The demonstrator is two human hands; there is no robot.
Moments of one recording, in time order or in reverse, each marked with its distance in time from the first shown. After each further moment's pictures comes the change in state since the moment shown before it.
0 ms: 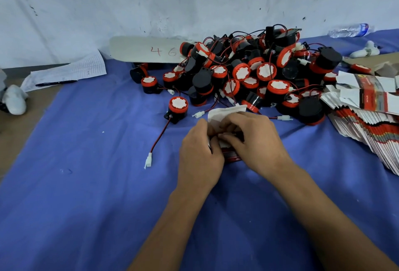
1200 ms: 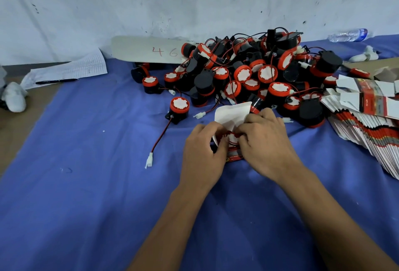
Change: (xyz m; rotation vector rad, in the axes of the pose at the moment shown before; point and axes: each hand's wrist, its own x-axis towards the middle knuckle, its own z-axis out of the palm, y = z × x) left_hand 0.005 -0.008 0.002 -0.036 -0.037 0.101; right_hand -0.001 0.013 0.002 -0.423 -0.092 0.100
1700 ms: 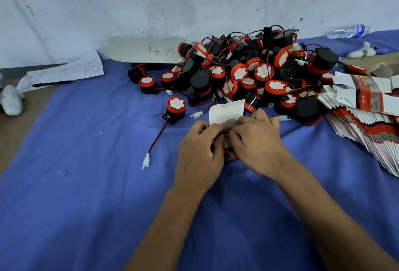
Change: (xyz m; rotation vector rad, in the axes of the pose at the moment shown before) left_hand -0.001 0.003 -0.004 0.149 0.004 0.143; right_hand 0.003 0.001 0.007 0.041 0.002 -0.030
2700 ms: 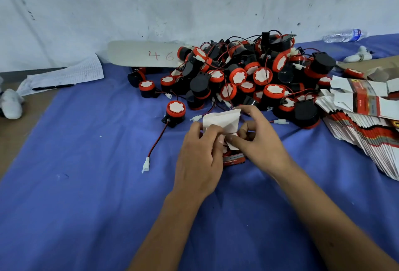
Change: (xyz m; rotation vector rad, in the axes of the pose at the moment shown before) left_hand -0.001 -0.004 0.002 -0.001 -0.045 -0.007; right_hand 0.001 0.014 0.011 0.993 0.052 0.186
